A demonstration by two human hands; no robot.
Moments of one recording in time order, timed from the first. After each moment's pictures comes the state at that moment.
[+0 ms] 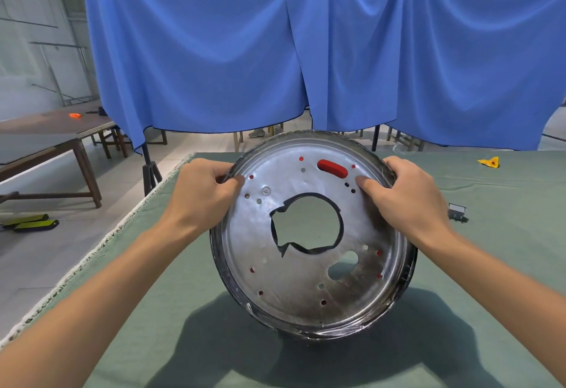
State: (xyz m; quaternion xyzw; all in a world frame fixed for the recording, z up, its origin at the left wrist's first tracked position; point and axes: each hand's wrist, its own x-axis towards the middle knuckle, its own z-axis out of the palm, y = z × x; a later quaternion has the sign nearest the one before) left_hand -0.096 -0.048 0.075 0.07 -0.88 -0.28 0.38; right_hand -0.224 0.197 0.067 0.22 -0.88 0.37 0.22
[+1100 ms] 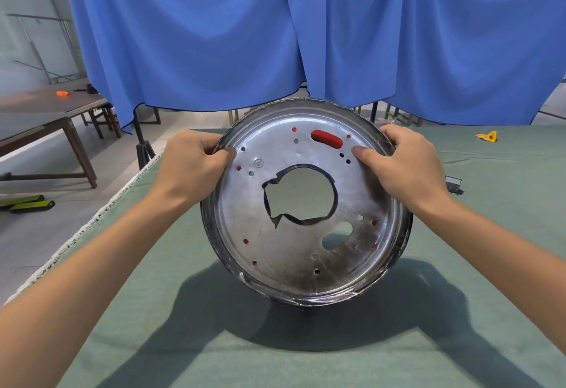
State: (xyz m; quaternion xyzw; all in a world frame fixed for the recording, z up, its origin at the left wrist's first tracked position) left_hand -0.097 -0.042 0.072 0.10 -0.87 -0.29 0.38; right_hand -0.223 0.204 0.070 0.24 -0.86 0.38 0.22
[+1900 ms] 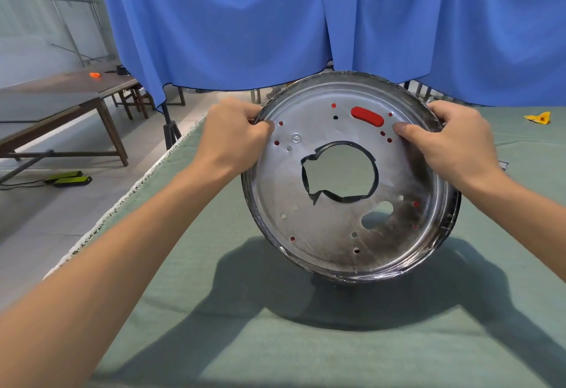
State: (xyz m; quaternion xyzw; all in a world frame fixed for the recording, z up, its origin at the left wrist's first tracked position) left_hand -0.096 -0.033 0.078 0.12 -0.88 -0.28 0.38; right_hand -0.229 0.204 0.063 0.27 -0.84 0.42 0.22
